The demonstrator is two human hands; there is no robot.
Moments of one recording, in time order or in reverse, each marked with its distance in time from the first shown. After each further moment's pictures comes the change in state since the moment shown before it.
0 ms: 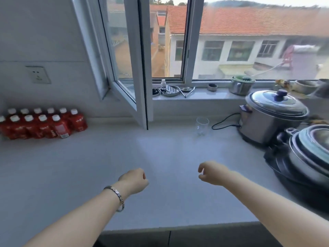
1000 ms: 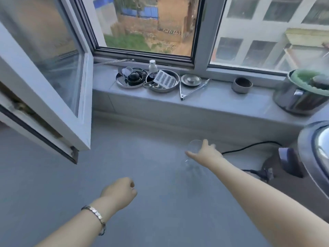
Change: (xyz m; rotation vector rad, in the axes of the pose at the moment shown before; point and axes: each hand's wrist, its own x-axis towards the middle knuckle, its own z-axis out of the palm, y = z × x) left_hand 0.250 0.163 0.017 -0.071 -0.061 -0.342; right_hand 0.378 0.145 -0.096 0.198 -0.098 0.158
